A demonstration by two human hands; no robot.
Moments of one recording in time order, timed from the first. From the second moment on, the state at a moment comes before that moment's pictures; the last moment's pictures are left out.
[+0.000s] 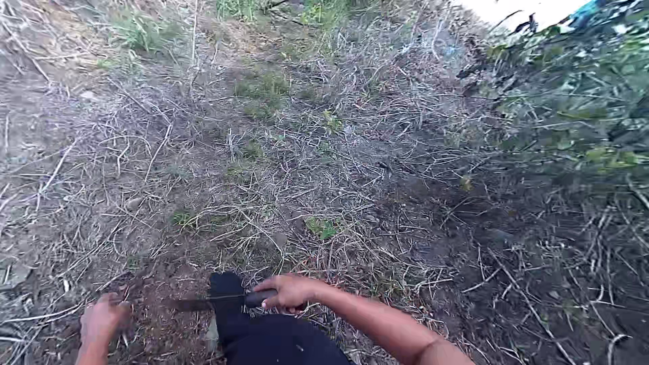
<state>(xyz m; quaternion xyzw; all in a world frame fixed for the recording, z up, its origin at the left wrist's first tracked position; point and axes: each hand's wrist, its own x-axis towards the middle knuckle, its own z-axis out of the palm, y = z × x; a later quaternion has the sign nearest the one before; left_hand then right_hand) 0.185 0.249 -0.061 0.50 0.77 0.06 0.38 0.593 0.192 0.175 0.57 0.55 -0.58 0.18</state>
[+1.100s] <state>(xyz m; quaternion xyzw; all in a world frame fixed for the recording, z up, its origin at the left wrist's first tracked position) 0.210 0.291 -0.053 0.41 0.81 0.22 0.35 0.604 0.200 0.146 0.55 0.54 -0.60 0.19</state>
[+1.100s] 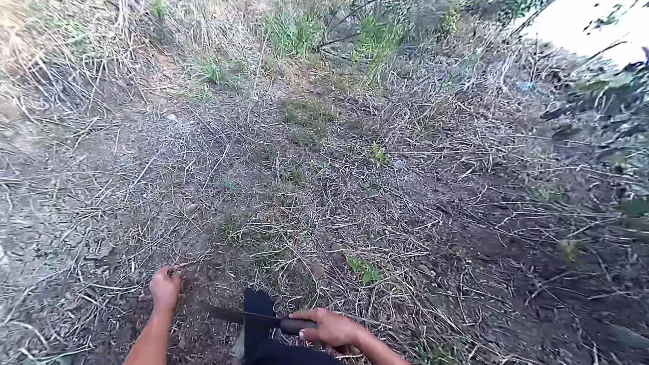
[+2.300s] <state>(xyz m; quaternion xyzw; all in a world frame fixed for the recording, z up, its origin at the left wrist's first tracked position) 0.274 0.151 -0.097 -0.02 0.79 0.36 0.49 0.537 0.194 0.146 0.46 0.82 -0.30 0.18</state>
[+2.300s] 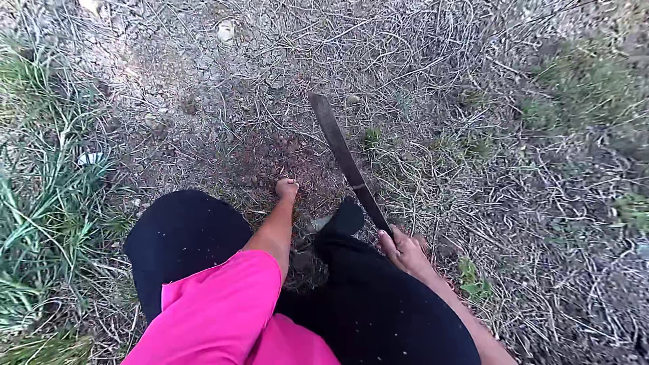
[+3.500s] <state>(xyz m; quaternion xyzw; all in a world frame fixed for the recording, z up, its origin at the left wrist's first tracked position) 0.258 0.132 -0.086 0.00 0.81 0.31 0.50 0.512 0.225 0.152 0.44 0.70 -0.27 0.49</state>
